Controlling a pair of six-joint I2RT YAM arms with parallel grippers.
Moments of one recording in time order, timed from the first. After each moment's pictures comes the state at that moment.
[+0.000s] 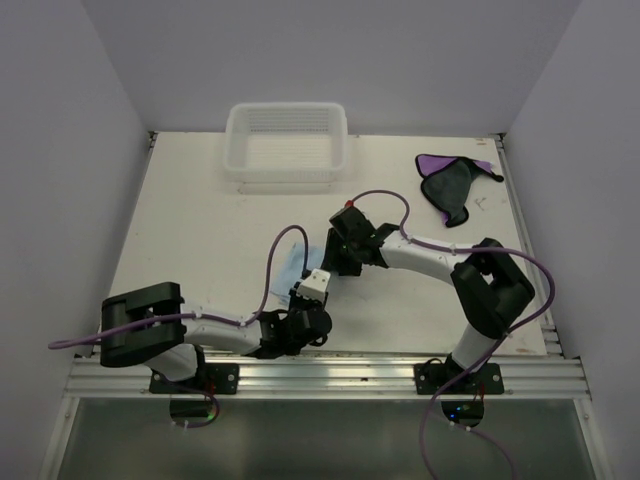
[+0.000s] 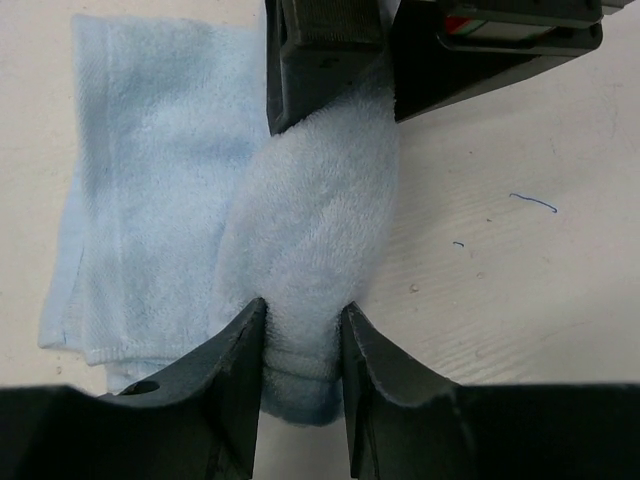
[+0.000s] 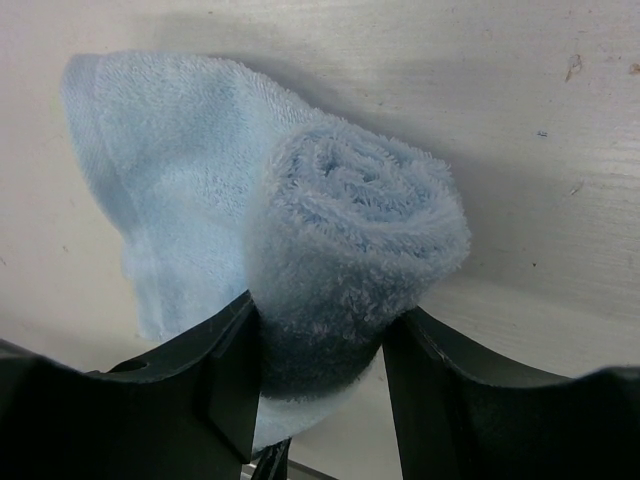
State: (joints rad) left arm -1.33 1.50 0.52 0.22 -0.87 -0.60; right arm 0.75 1.71 1.06 -0.37 0.01 0.88
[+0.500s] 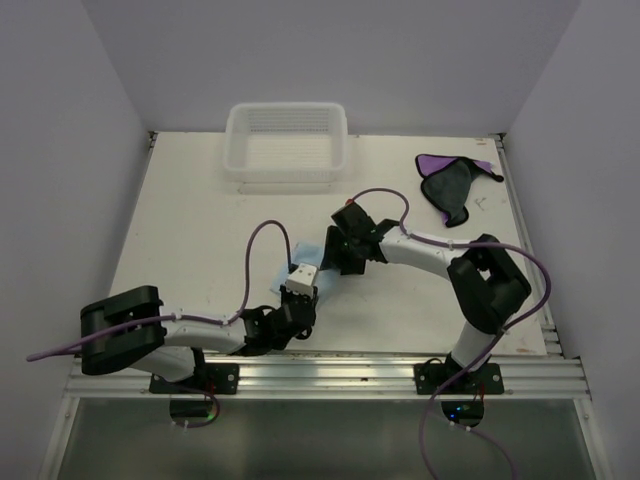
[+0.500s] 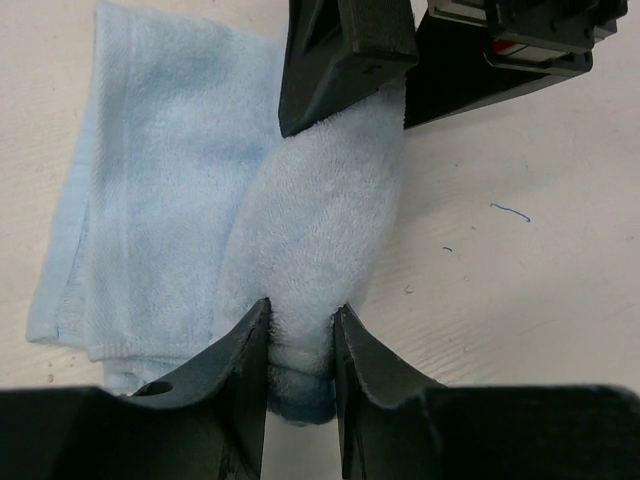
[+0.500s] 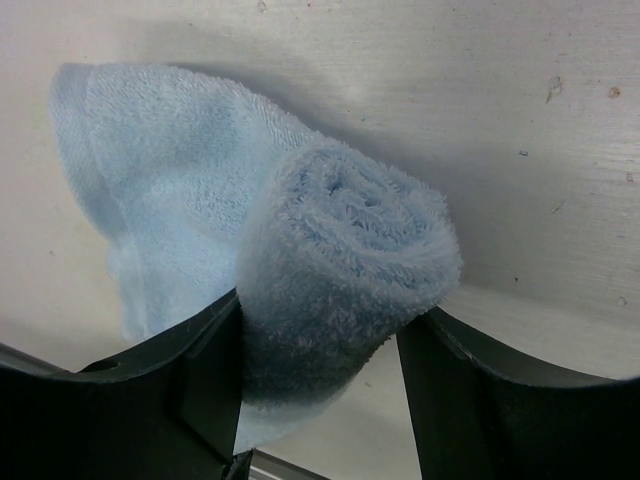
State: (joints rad) left arm -1.26 1.39 0.43 0.31 -0.74 -0.60; right arm 0.72 1.74 1.09 -0.39 -0.02 0.85
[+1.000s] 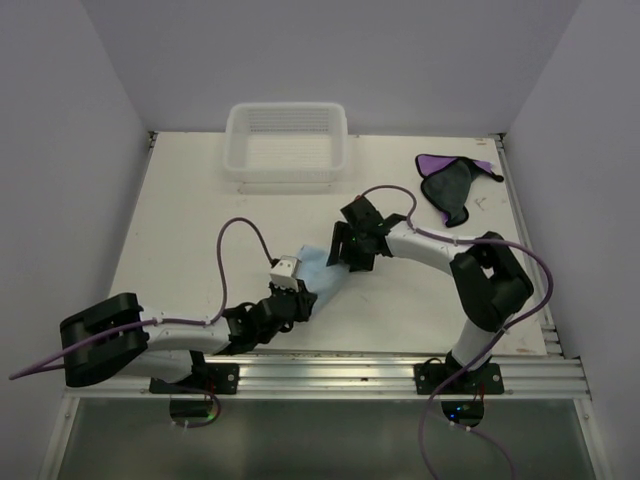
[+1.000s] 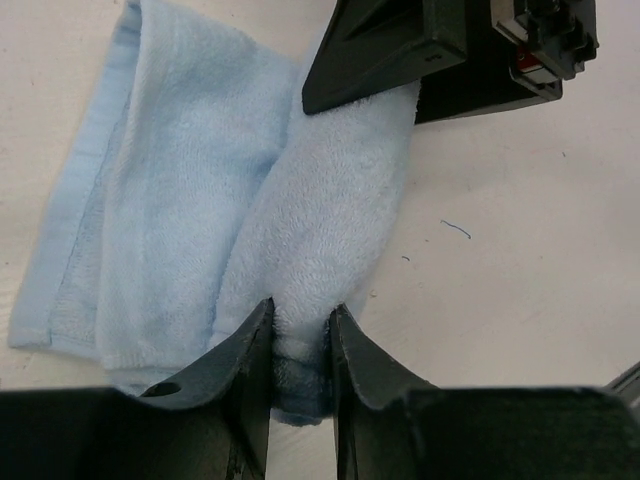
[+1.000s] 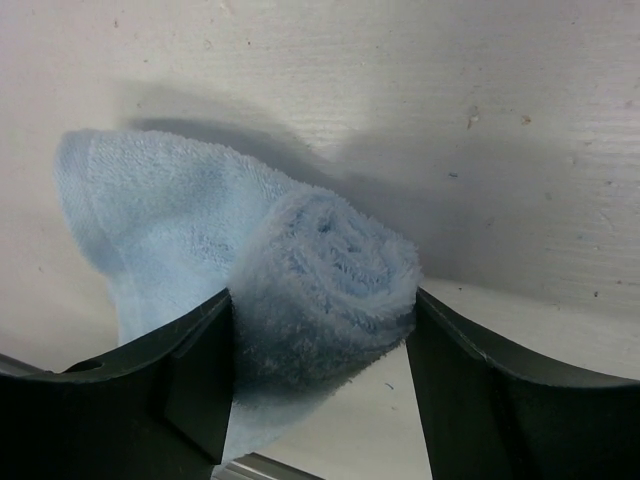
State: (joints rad) left arm -1.16 1.26 0.32 0.42 -0.55 -0.70; right arm 0.66 1.75 1.09 -0.43 -0.05 0.82
